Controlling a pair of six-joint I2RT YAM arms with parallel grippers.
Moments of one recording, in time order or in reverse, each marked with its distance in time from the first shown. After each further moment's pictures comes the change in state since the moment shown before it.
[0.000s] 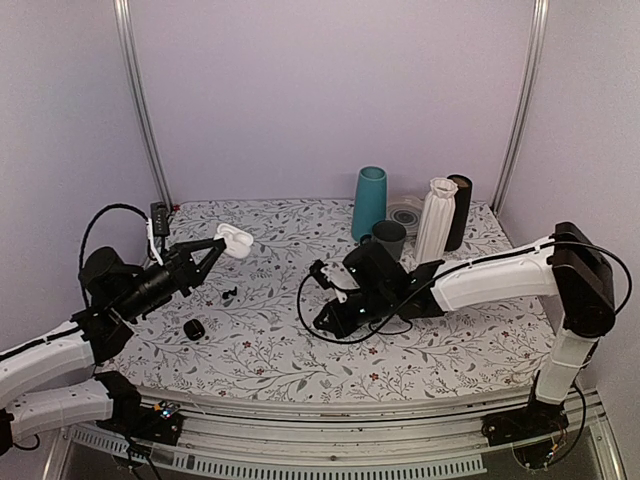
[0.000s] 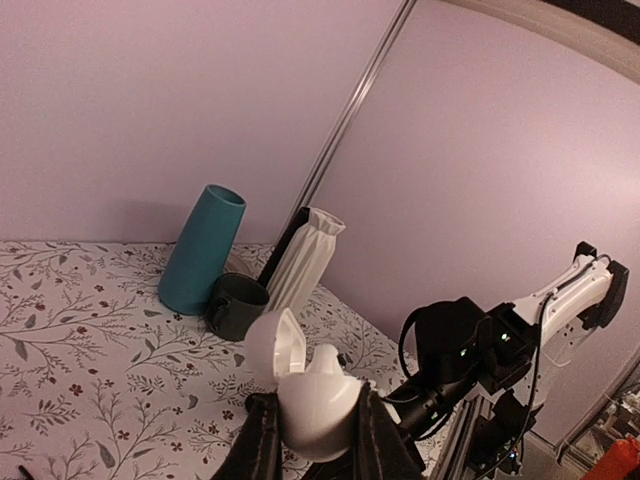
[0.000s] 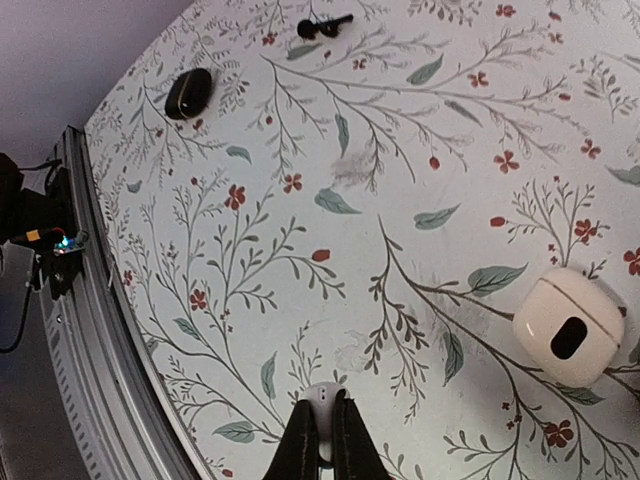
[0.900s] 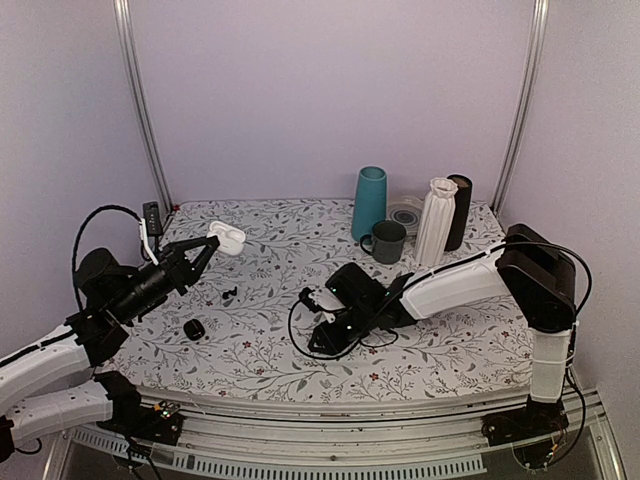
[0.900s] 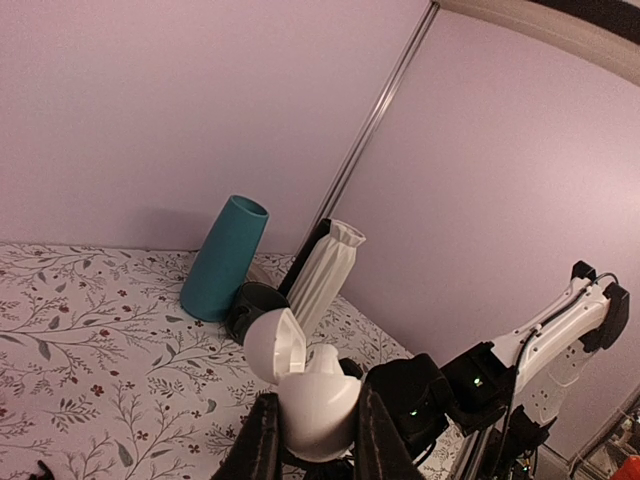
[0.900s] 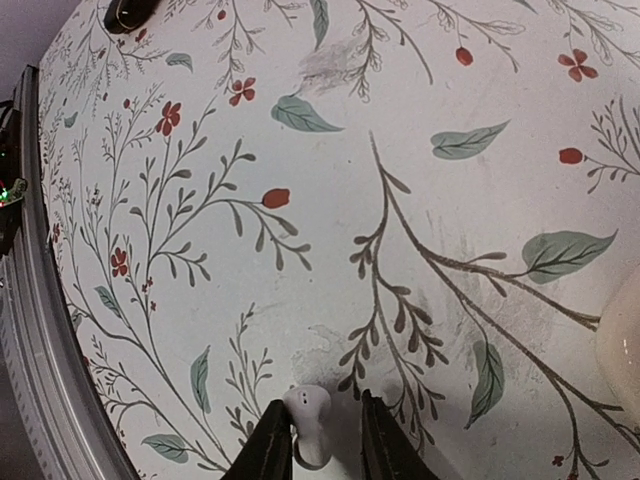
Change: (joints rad) left arm -0.005 -0.051 0.005 -0.059 -0.064 0.010; right arm 0.003 0.179 0.073 -0.024 -0.031 -0.059
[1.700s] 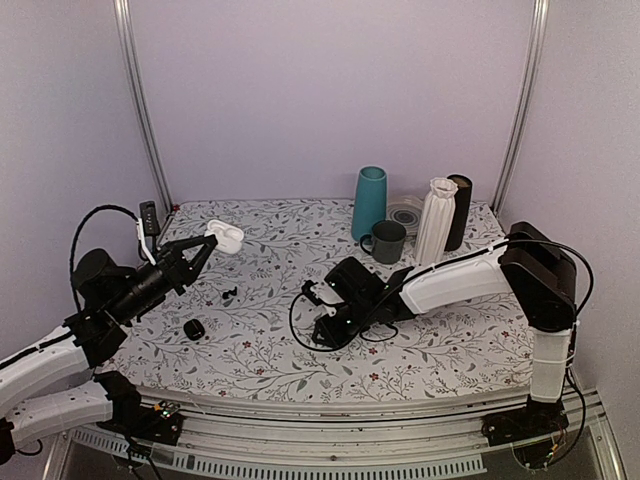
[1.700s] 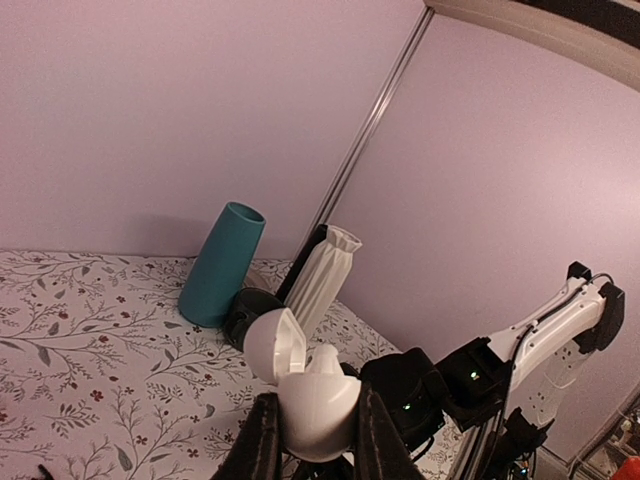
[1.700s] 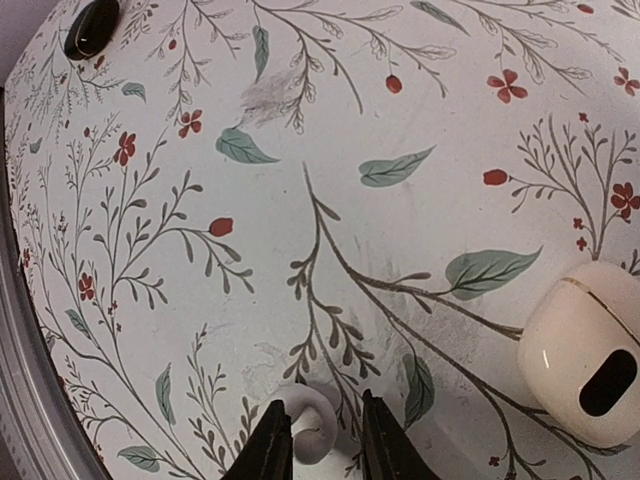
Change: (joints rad) left arm 0.000 -0.019 0.000 -0.002 0.000 0.001; right arm -0.010 -0.004 0.040 -0.061 0.074 -0.006
